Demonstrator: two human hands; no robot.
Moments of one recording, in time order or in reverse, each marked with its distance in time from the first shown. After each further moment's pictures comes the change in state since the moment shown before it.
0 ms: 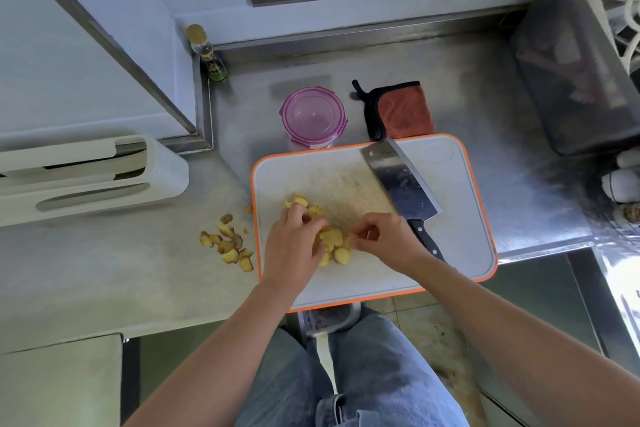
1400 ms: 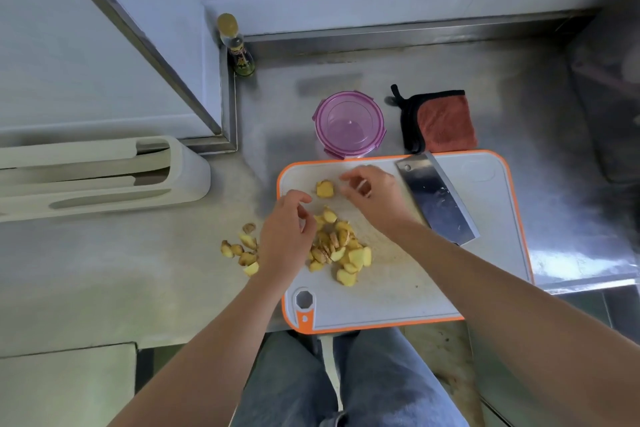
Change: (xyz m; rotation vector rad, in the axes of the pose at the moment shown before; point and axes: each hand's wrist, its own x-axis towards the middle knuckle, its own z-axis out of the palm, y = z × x) left_hand 0.038 -0.051 -0.014 -0.371 0.040 -0.389; right_hand 0.097 -0.055 0.021 -0.100 0.194 -0.217
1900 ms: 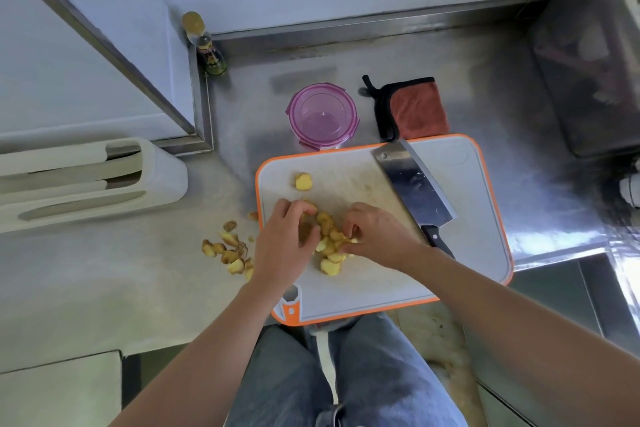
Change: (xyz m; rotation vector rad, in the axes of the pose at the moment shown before) left_hand -0.024 0.007 0.012 0.118 -0.058 0.237; right_hand -0.062 0.021 -0.015 -0.343 -0.371 -0.064
